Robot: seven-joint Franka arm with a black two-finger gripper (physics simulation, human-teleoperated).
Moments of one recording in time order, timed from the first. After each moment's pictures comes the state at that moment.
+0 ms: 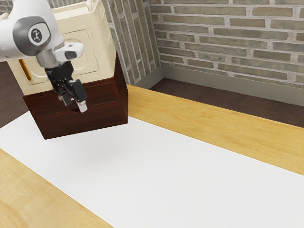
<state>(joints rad) 0.34 0.21 0.08 -1.30 -0.07 1.49 0.51</state>
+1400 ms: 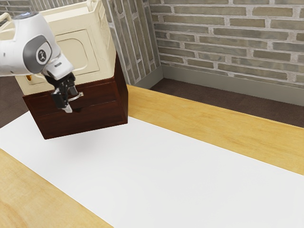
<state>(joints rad) 0.45 0.32 0.05 -1.30 0.02 1.81 1.44</state>
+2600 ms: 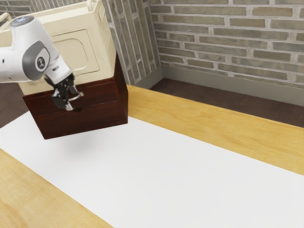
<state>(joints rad) 0.45 0.28 0.06 -1.40 0.02 1.97 1.49</state>
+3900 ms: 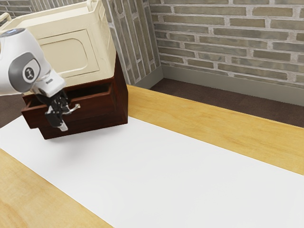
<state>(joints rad) 0.44 0.09 0.07 -1.67 -0.02 1.91 1.36</state>
